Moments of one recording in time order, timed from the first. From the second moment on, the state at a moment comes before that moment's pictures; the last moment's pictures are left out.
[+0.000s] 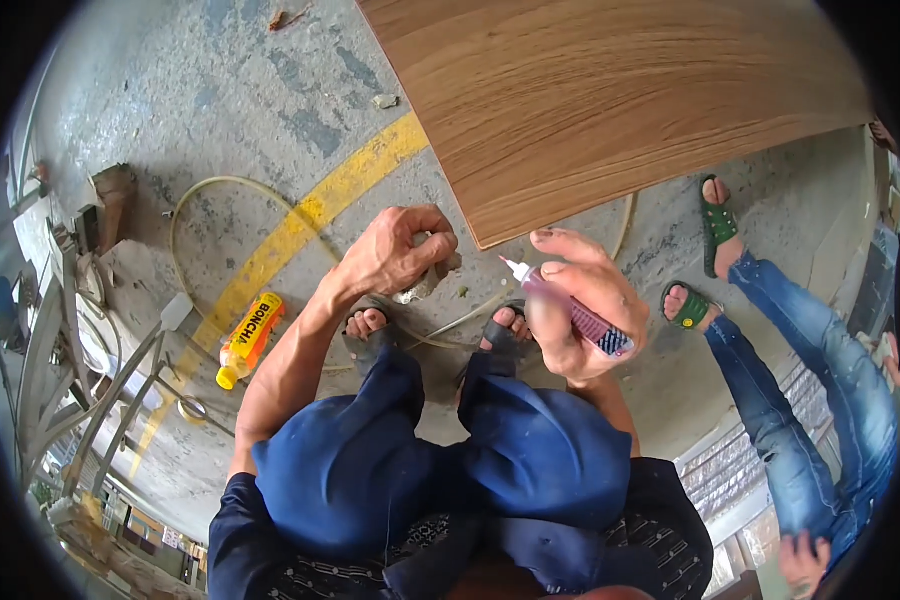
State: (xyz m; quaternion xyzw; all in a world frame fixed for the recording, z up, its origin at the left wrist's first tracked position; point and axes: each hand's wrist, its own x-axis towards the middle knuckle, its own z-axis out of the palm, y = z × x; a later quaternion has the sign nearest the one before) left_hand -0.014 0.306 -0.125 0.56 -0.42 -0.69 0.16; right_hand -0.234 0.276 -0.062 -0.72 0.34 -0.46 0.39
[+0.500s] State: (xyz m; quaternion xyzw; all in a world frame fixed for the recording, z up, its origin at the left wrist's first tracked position) left_hand -0.007 0.317 -0.122 0.58 -0.45 -0.64 0.24; right_hand -0.222 0.286 -0.068 -0.71 0.35 -0.50 0.34
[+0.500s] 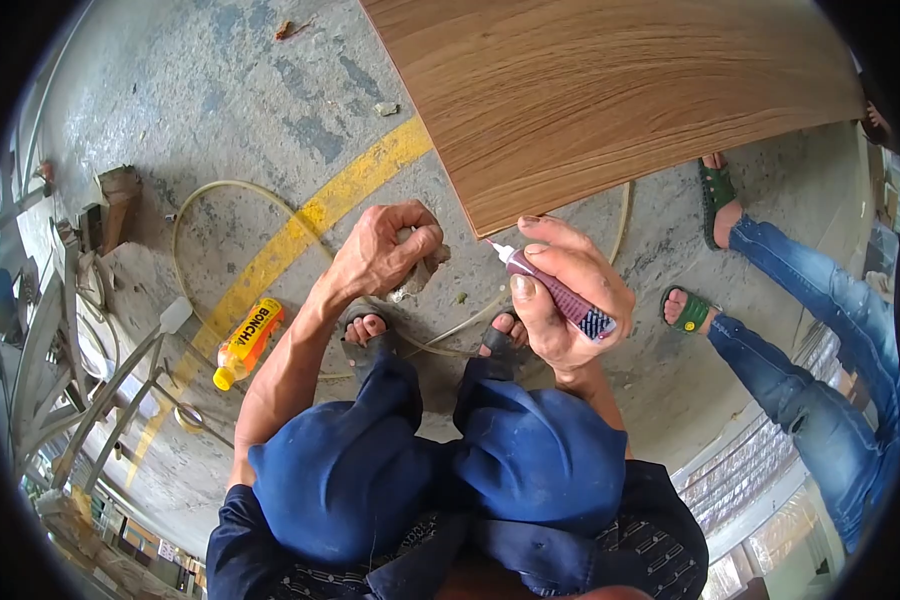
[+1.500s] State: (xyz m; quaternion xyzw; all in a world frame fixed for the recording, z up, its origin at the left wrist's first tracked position) left_hand -0.008 0.315 -0.121 0.59 -0.42 -0.65 0.22; right_hand -0.223 0.284 -0.069 -0.71 0.36 -0.50 0.34
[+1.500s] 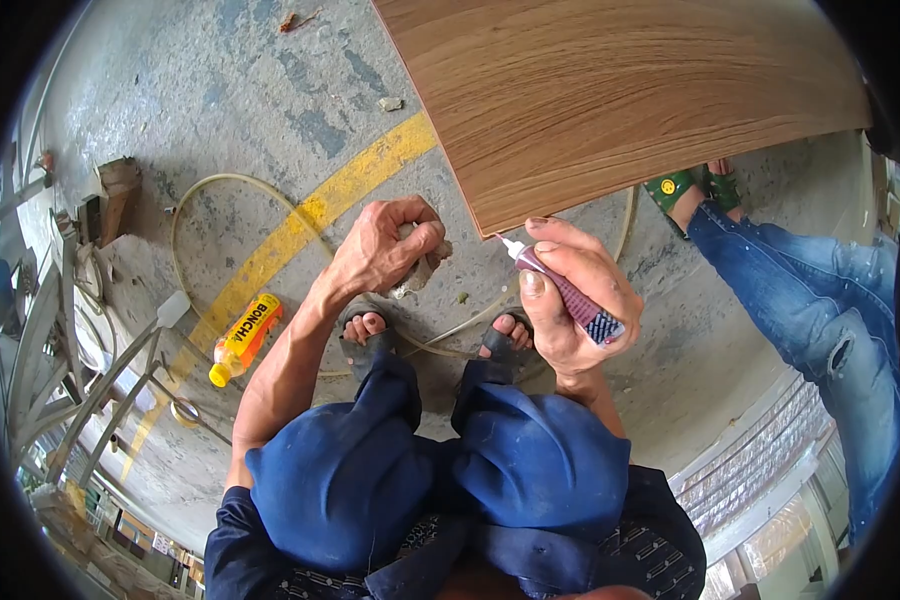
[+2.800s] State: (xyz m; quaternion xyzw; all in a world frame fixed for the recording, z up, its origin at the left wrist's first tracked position) left_hand -0.008 0.318 -0.132 0.58 -0.43 -0.65 0.23; right_hand -0.221 0.284 -0.067 -0.71 0.36 -0.50 0.34
